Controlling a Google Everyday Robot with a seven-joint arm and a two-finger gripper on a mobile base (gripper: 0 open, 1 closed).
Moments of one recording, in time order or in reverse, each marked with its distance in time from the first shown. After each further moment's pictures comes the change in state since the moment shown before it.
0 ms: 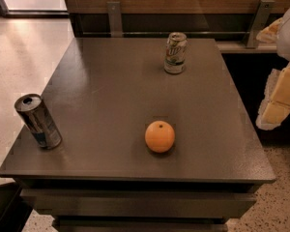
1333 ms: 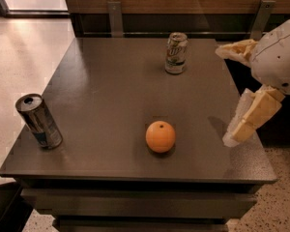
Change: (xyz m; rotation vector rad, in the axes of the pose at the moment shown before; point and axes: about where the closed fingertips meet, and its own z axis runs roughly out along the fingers) arm -0.058 0.036 0.025 -0.091 -0.439 -0.121
